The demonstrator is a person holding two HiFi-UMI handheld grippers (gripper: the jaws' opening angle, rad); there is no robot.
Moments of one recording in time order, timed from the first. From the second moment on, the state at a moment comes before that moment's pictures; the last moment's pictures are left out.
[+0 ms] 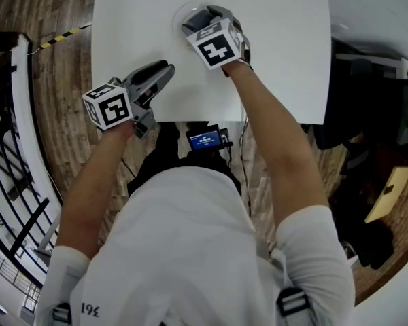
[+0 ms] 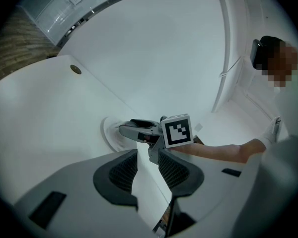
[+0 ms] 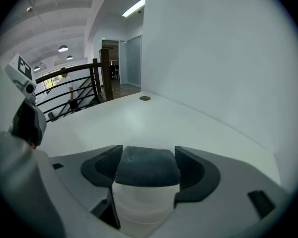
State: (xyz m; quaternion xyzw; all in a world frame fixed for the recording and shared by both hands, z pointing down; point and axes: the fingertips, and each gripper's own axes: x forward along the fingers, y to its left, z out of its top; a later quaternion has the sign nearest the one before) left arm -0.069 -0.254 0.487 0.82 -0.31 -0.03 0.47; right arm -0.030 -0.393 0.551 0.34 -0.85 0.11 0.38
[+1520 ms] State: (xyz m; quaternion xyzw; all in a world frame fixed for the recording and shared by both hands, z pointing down) left arm -0.054 -0.247 0.481 0.83 -0.30 -0.04 0.48; right arm -0.008 -0.392 0.587 0.36 -0.83 0.15 0.39
